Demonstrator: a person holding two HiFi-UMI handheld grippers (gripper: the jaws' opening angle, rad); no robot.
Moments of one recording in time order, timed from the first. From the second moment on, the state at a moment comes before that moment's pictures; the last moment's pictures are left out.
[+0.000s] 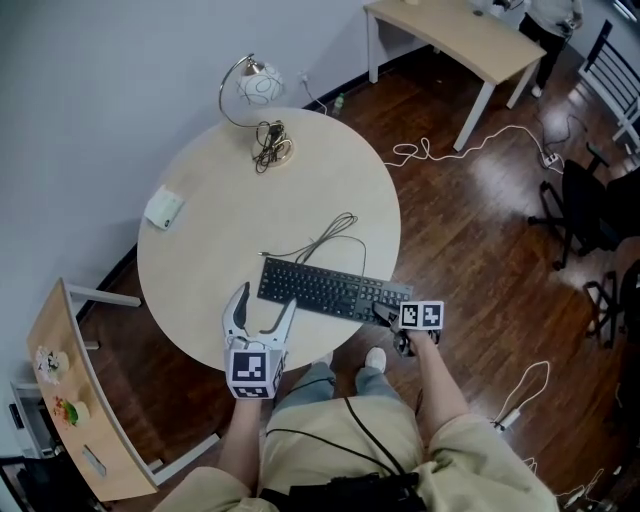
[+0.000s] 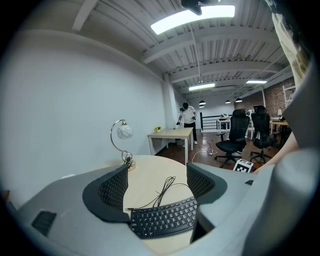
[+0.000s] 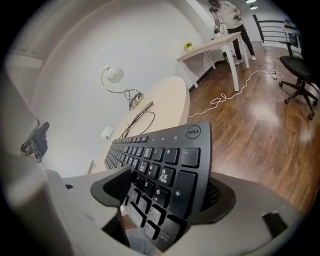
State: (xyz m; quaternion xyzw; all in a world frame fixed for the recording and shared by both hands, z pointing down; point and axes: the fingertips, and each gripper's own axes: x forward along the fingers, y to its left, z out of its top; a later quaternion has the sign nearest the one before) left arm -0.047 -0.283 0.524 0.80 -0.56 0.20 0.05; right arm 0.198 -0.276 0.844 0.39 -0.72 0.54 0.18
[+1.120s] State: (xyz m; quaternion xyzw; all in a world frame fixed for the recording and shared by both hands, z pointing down) left arm -0.029 -0.322 0.421 0.84 -0.54 0.06 -0.01; right arm 0.174 -0.349 0.409 0.52 -0.85 0.09 -0.01
